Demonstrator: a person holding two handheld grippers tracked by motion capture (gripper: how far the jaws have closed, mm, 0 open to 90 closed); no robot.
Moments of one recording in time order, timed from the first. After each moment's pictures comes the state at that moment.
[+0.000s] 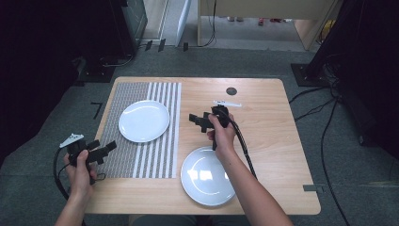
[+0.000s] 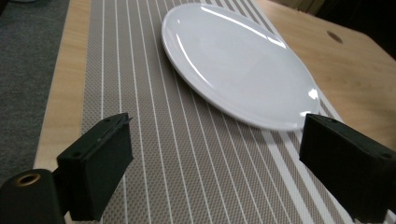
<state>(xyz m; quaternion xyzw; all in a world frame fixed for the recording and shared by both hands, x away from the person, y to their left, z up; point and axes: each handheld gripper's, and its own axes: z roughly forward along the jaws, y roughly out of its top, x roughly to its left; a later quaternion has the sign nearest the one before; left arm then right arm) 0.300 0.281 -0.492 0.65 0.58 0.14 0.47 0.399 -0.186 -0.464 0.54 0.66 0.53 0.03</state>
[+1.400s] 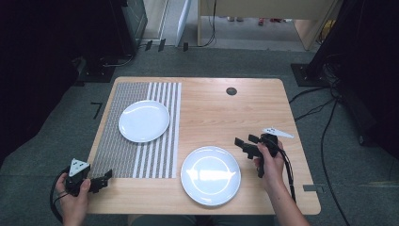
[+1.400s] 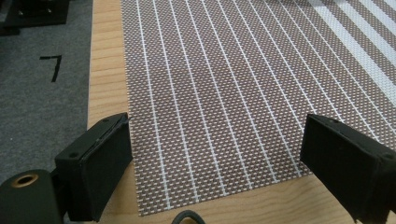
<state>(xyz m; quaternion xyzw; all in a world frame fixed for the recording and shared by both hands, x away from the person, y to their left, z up) 0.237 0.278 -0.518 0.73 0.56 0.22 0.33 0.303 -0.326 -0.493 0.57 0.65 0.50 0.09</state>
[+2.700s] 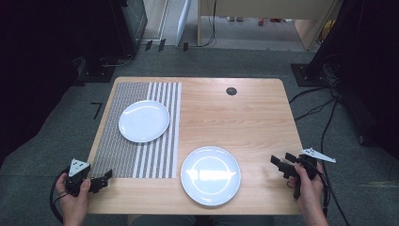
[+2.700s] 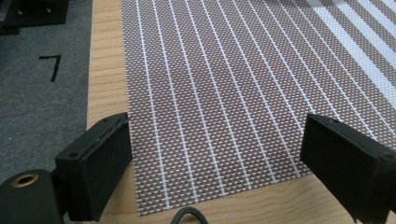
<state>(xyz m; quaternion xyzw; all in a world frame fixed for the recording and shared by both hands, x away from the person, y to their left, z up) 0.237 0.278 -0.518 0.73 0.56 0.23 0.33 0.235 -0.429 -0.515 0.62 0.63 0.45 0.14</state>
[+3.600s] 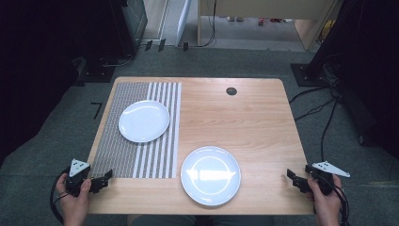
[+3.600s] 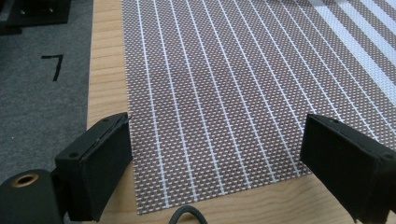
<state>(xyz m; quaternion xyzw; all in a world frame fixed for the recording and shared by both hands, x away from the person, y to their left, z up) 0.236 0.276 -0.518 0.73 0.56 0.23 0.33 0.193 -0.460 -0.524 0.61 0.67 0.35 0.22</state>
